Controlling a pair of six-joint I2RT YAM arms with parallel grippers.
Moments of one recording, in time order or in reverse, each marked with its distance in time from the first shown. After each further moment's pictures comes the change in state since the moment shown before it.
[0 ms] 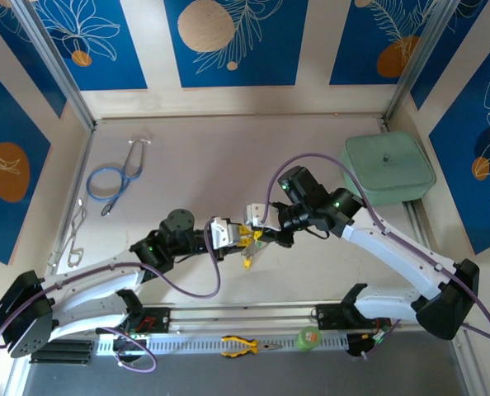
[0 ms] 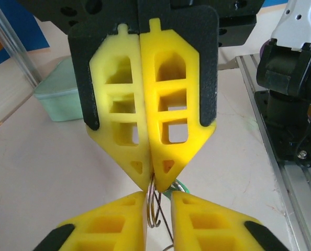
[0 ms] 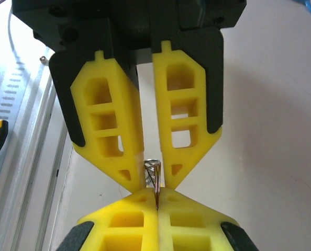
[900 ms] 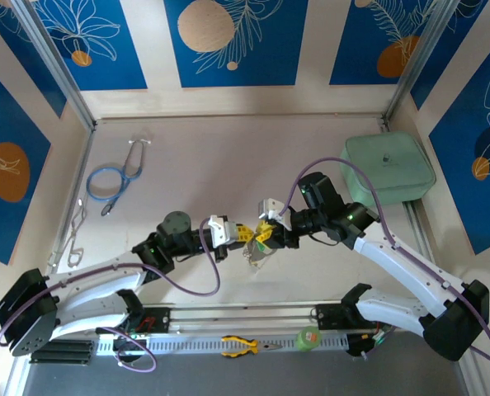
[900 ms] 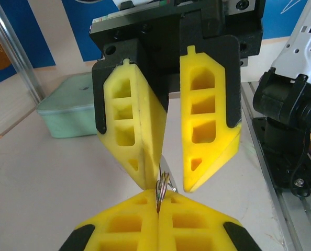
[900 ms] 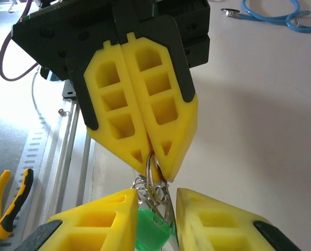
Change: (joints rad) left arm 0.000 0.020 -0.041 0.172 0.023 -0.094; right arm -0.126 -0.143 -0.220 0.241 -0.225 0.212
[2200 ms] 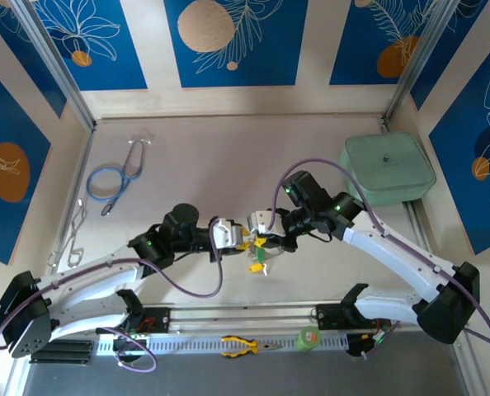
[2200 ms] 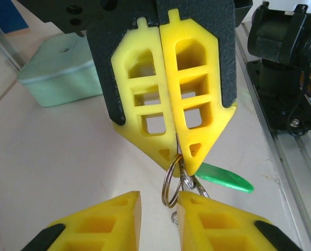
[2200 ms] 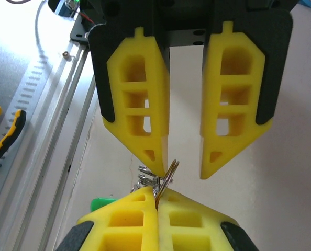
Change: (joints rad) left arm 0.003 -0.011 0.125 -0.386 0.004 0.210; right arm 0.090 0.119 0.137 -0.215 0.114 -0.311
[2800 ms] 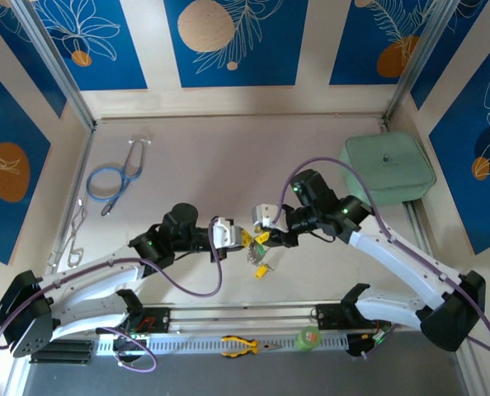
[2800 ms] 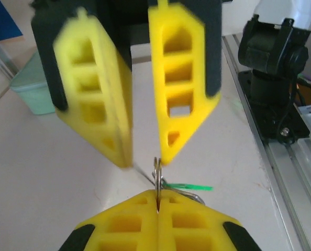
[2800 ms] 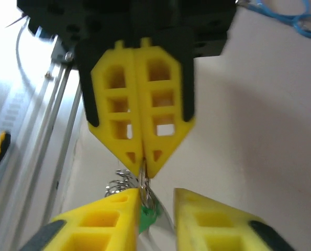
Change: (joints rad) left arm 0.011 0.005 -0.022 0.072 0.045 -0.043; right arm -0.066 -0.081 -0.055 0.103 -0.026 0.116
